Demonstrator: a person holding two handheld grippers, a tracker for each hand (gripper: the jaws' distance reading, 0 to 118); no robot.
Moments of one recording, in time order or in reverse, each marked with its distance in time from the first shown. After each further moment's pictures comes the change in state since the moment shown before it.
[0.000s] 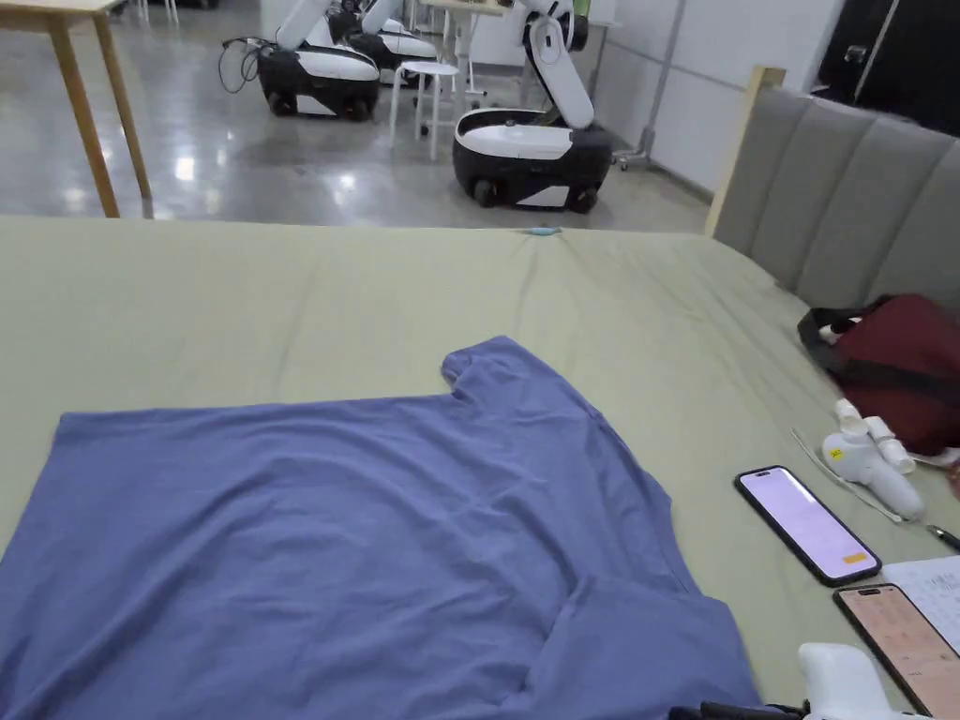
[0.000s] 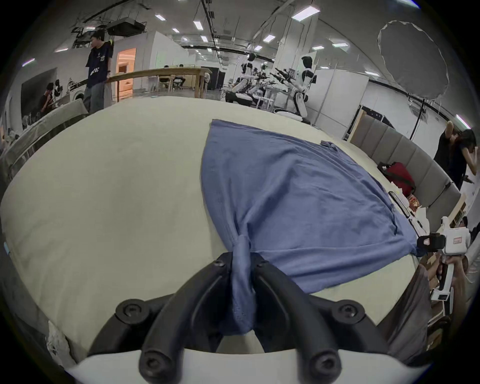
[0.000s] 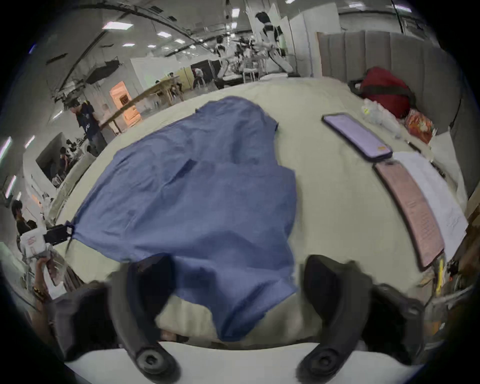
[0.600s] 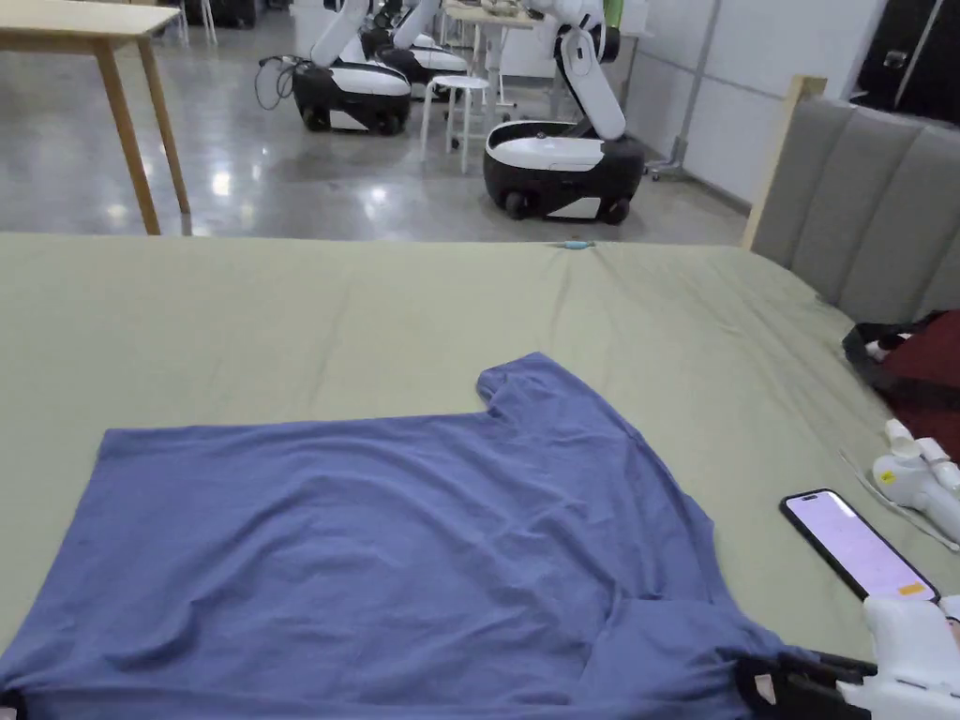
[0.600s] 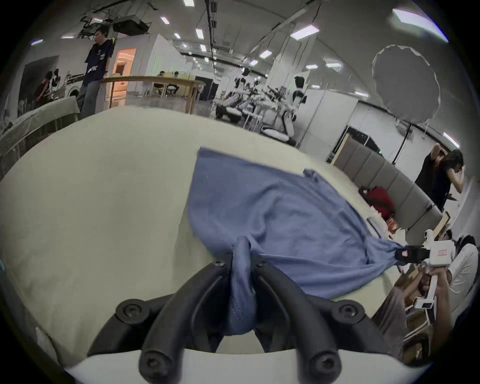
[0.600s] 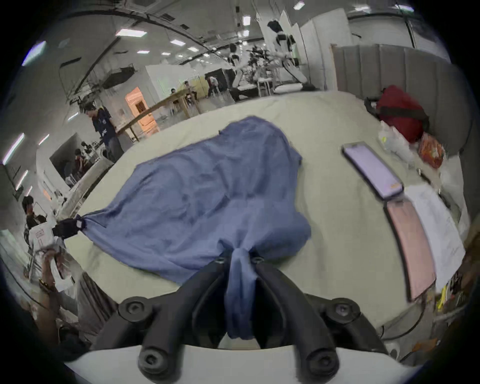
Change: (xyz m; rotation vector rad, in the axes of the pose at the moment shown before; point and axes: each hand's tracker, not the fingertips) left arm 0.005 0.073 0.021 0.120 -0.133 0.050; right arm -0.030 0.060 0.037 0.114 0.043 0.088
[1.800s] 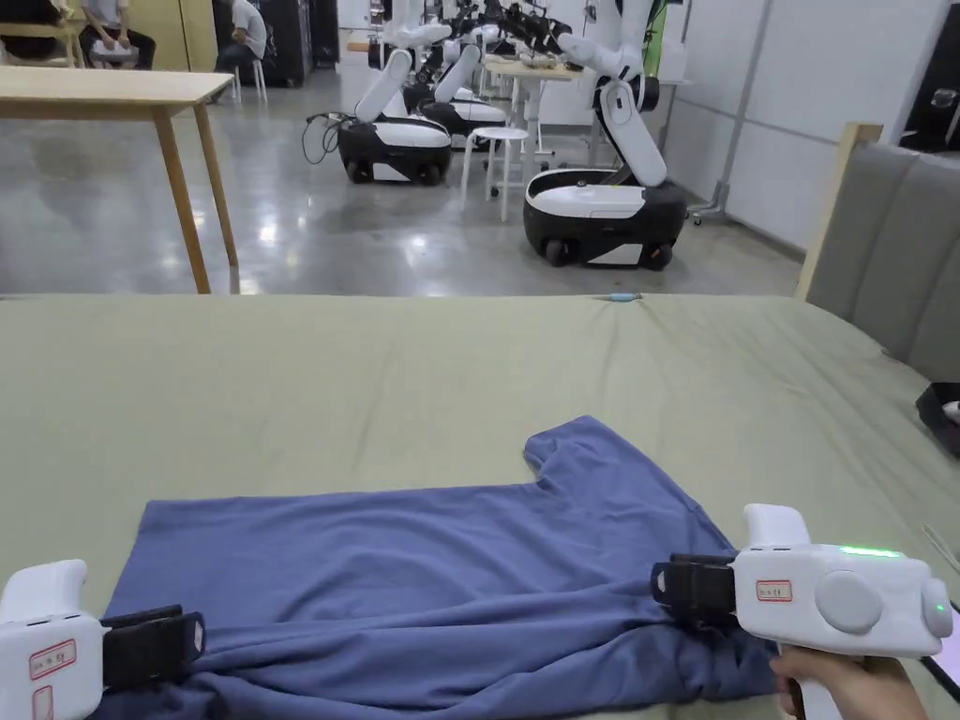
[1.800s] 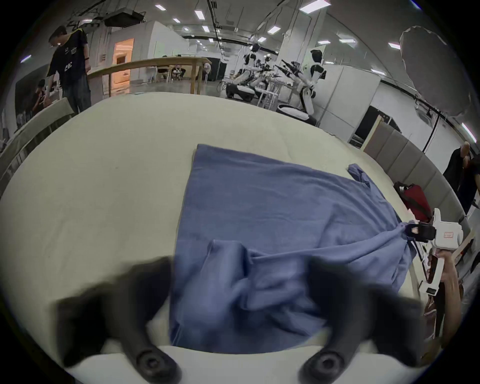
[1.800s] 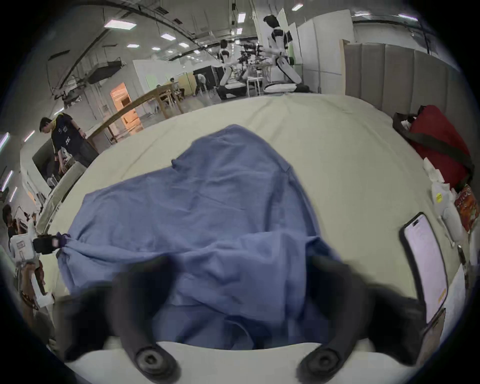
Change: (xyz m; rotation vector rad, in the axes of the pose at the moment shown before) left arm -0.020 0.072 -0.163 -0.168 0.119 -0.023; right arm 0.026 0.120 -0.192 -0.026 -0.124 -0.029
